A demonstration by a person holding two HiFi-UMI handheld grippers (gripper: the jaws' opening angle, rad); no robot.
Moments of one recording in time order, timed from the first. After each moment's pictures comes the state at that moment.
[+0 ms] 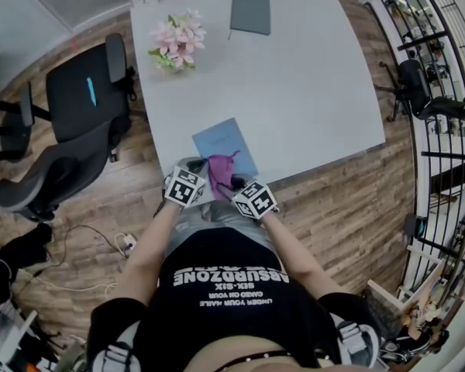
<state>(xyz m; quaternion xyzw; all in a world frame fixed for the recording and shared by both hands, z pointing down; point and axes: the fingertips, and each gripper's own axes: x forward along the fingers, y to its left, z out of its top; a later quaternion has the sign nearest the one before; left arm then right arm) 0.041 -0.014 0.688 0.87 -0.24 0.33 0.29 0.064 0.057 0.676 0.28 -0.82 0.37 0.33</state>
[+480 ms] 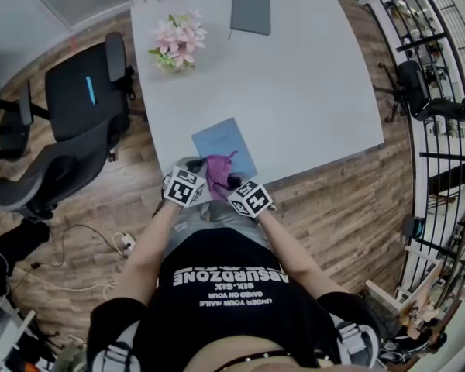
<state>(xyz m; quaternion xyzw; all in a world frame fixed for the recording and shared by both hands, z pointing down) 0.041 -0.013 0.689 0.87 -0.24 0.33 0.29 0.056 0.058 0.679 0.26 -0.82 0.36 0.35</state>
